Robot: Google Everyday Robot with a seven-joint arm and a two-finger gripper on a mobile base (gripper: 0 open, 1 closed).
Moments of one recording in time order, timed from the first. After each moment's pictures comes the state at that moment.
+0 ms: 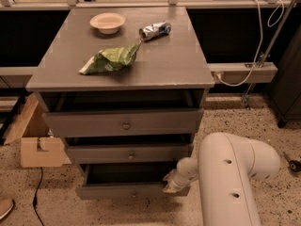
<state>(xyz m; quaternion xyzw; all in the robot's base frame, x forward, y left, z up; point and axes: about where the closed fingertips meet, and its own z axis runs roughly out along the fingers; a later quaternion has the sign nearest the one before) 0.554 -0.085 0.177 -0.67 0.71 0.13 0.15</state>
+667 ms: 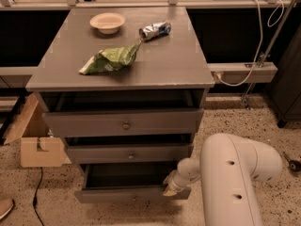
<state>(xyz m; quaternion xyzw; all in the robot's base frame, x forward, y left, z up) 0.549 -0.084 0.178 -0.67 0.71 0.13 0.16</state>
